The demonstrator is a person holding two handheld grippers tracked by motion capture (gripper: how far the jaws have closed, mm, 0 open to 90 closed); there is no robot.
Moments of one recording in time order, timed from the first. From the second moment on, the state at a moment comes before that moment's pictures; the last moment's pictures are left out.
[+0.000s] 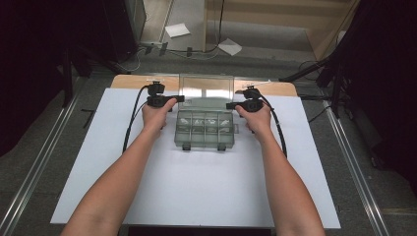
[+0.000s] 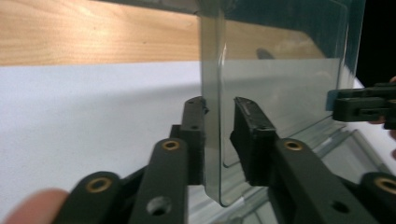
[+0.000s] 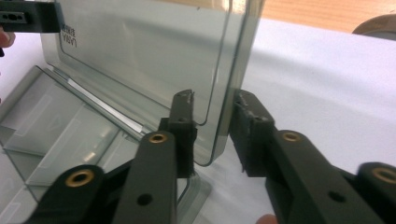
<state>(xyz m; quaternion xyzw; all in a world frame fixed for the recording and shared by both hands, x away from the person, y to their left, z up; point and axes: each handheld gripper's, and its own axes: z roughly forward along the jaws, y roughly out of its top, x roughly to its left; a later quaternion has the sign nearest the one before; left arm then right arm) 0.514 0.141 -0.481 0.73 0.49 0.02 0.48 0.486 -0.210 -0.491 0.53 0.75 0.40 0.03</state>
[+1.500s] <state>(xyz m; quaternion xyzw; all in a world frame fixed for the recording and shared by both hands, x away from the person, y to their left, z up) 0.499 0.145 -0.476 0.75 0.42 0.05 0.50 0.493 -0.209 -0.437 0.55 0.71 0.42 0.14</state>
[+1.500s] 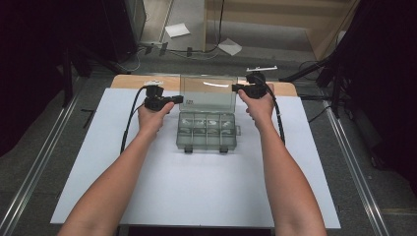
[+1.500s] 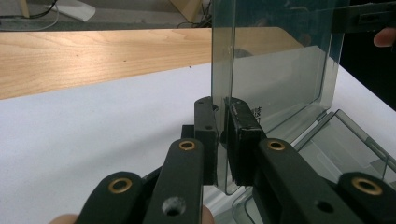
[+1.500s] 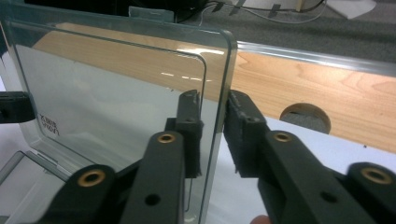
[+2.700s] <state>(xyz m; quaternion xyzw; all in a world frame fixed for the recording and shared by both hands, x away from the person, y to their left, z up) 0.513 0.158 -0.460 0.71 0.49 0.01 0.51 0.445 -0.211 -0.440 0.50 0.70 0.46 0.20</state>
